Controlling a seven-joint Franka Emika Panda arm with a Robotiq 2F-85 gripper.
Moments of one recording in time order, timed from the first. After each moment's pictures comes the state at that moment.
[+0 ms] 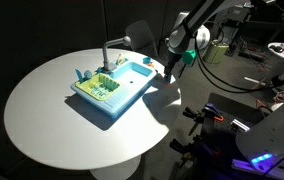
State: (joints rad) arm -0.39 0.35 -0.05 -2.35 0.13 2.73 -0.52
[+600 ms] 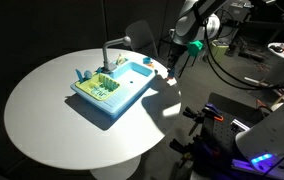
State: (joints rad) arm -0.36 0.19 -0.09 -2.41 0.12 2.63 -0.47
